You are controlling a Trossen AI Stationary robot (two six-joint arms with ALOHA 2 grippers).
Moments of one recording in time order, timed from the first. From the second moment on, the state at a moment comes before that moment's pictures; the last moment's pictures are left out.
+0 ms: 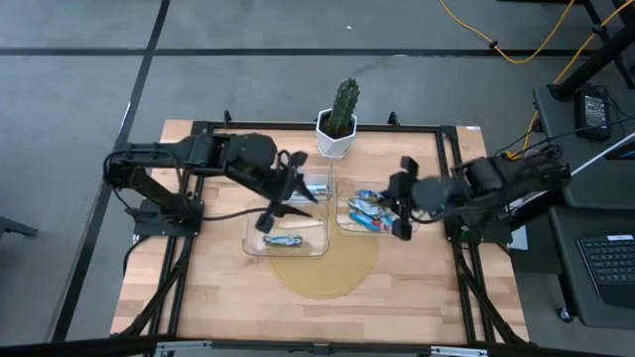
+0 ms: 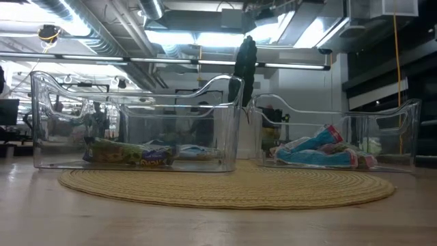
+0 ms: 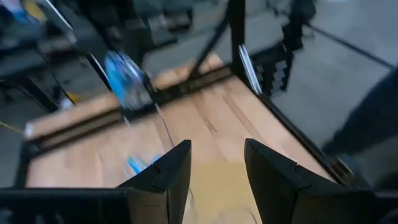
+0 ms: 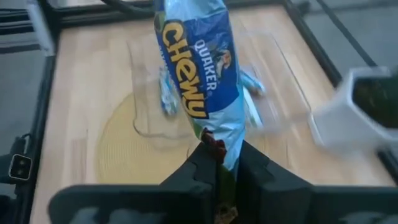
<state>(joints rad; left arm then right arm) -0.08 1.45 1.71 -0.73 0.20 0.27 0.34 1.28 1.51 -0.99 0.41 0.34</state>
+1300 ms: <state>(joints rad) 0.01 1.62 1.71 -0.17 0.04 0.17 0.02 1.28 1.51 -0.59 -0.03 -0.08</state>
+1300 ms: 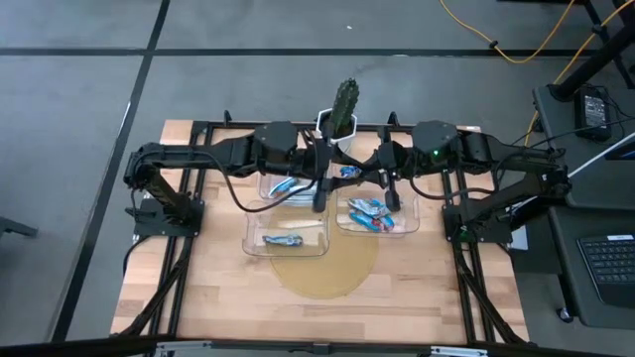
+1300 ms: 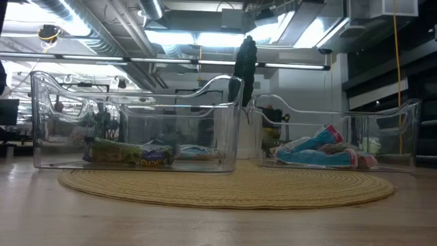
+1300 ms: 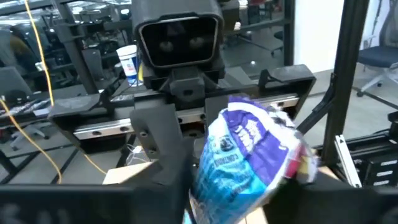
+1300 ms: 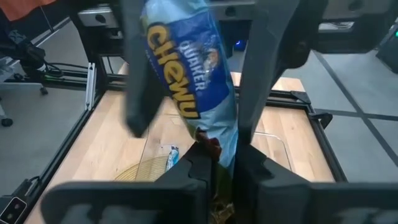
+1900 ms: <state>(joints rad) 0.01 1.56 1.71 -0.23 0.00 0.19 0.02 1.21 1.51 -0.61 -0.03 -0.08</state>
